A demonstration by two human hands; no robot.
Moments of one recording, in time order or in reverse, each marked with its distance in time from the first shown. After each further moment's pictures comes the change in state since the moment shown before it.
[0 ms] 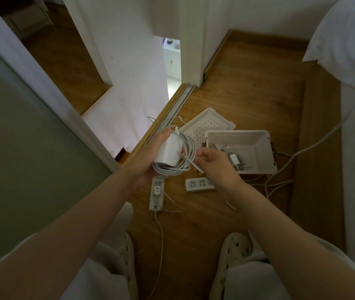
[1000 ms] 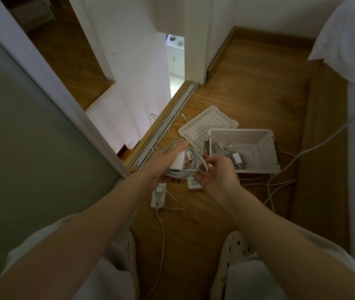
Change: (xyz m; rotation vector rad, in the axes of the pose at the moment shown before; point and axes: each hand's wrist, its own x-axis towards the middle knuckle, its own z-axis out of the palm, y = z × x) left_hand 0.014 -0.024 0.003 0.255 0.188 -0.147; right_hand 0.003 0.014 0.017 0.979 0.053 0.278
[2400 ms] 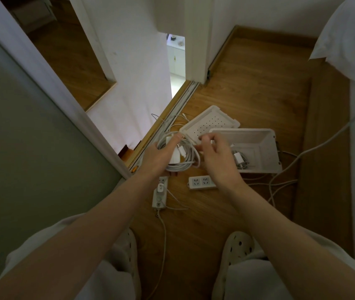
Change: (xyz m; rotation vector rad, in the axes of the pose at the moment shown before) left_hand -0.007 0.010 0.002 -0.028 0.298 0.112; right_hand -0.013 -0.012 0.021 -0.934 0.081 -0.471
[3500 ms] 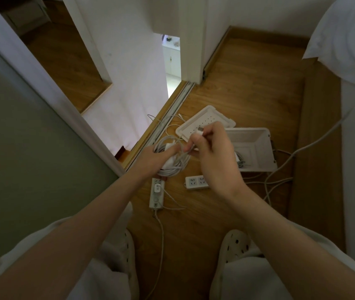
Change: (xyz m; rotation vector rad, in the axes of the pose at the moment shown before) left_hand 0.002 -0.002 -0.011 0.263 -0.138 0.110; right_hand -0.022 -0.024 -0.002 -0.029 0.005 -0.259
